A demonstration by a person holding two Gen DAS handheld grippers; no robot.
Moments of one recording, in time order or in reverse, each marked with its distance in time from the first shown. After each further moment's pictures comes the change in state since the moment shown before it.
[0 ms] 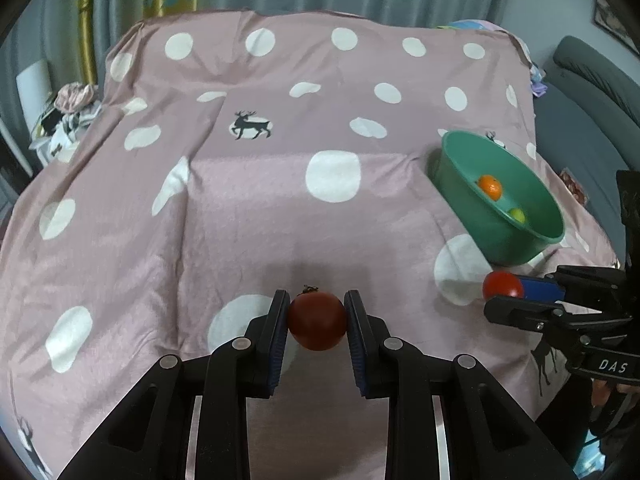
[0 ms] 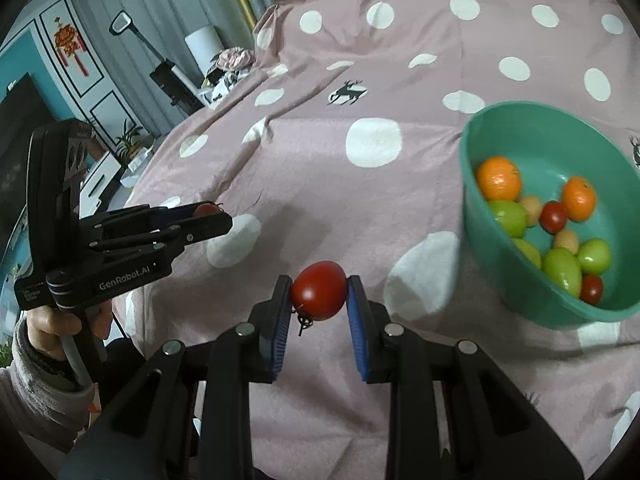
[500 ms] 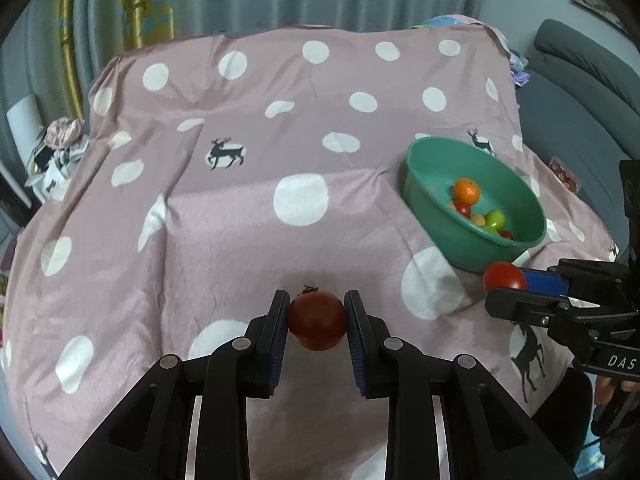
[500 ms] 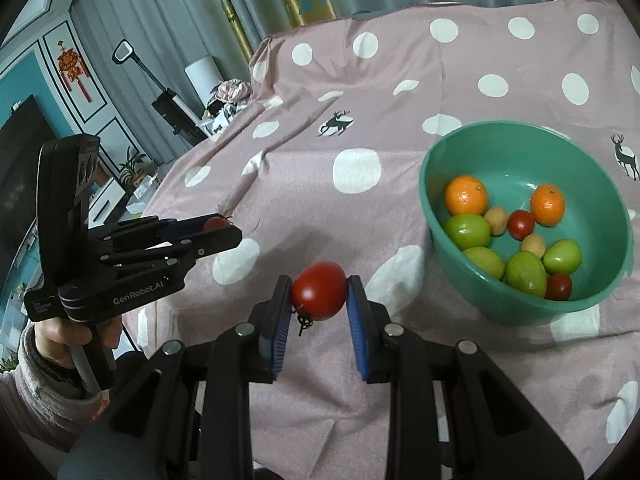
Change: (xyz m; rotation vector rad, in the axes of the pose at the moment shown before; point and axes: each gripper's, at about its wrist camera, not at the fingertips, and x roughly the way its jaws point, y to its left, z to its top) left arm -0.011 -0.038 0.016 0.082 -0.033 0.012; right arm -0.035 -0.015 -0.005 0.032 -0.098 0.014
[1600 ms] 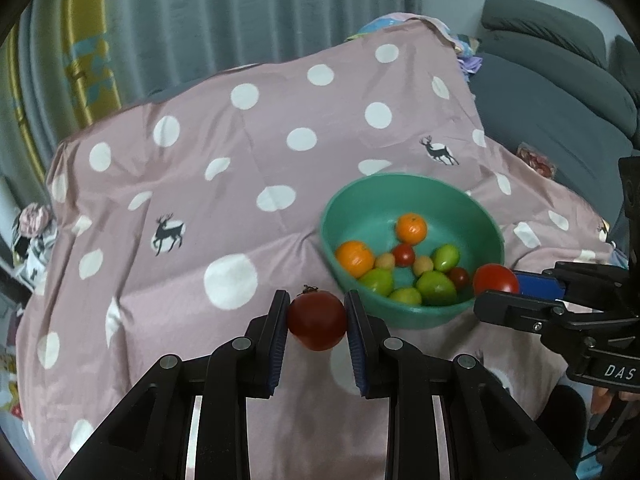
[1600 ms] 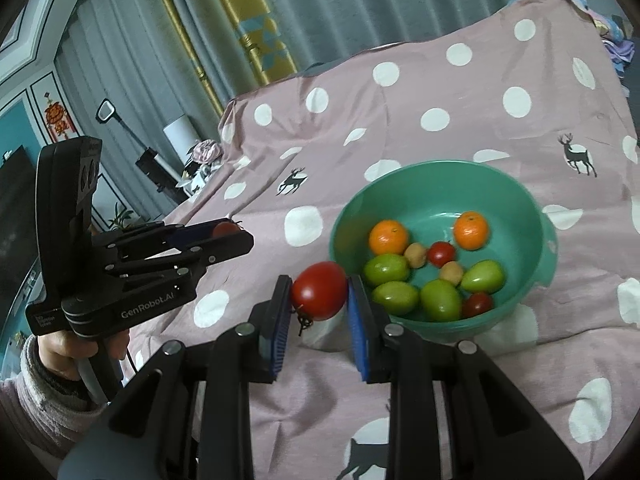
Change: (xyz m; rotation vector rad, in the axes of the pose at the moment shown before) left arm 0.007 -0.083 0.057 0.189 -0.066 -0.025; right arm -0.062 -0.054 0.002 0.106 -0.179 -0.056
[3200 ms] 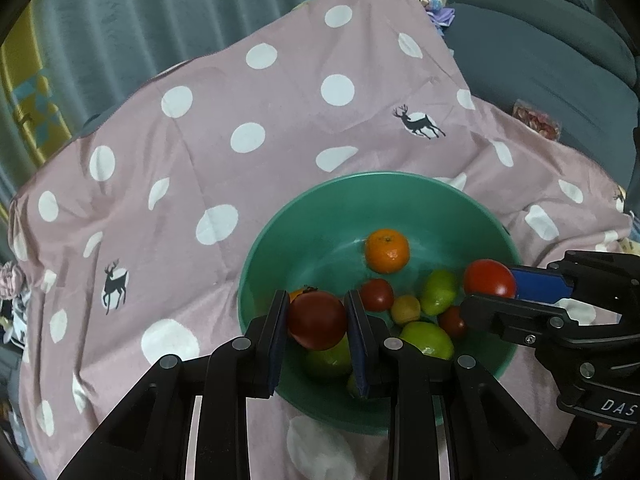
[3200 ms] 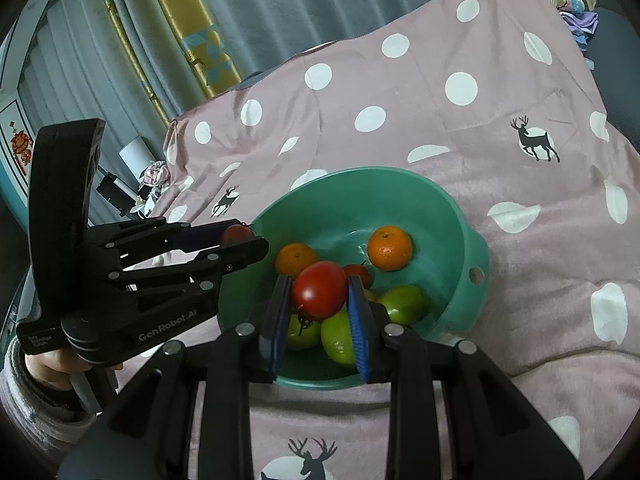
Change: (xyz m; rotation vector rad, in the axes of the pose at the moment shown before) left arm 0.088 -0.057 0.047 0.157 0.093 -0.005; right arm 0.019 -0.073 0.018 0.090 -0.011 -0.107
